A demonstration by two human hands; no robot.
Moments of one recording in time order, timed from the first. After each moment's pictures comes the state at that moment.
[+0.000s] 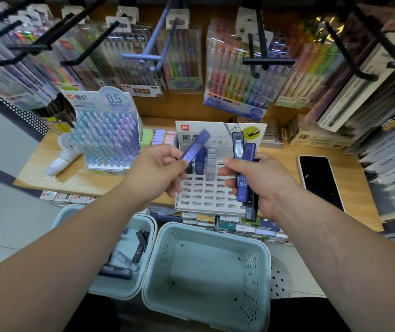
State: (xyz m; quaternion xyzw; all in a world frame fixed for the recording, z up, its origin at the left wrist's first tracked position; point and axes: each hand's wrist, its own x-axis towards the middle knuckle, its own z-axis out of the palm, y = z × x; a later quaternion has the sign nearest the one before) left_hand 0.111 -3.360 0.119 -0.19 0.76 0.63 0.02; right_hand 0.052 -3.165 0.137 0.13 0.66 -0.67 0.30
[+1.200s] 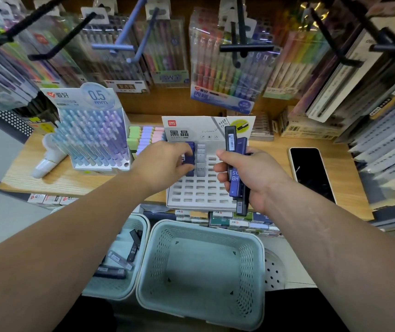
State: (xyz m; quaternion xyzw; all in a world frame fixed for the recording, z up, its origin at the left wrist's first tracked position) left_hand 0.069 -3.363 0.084 0.04 0.98 0.18 -0.01; right_hand 0.051 -3.160 0.136 0.14 0.66 -0.68 0.30
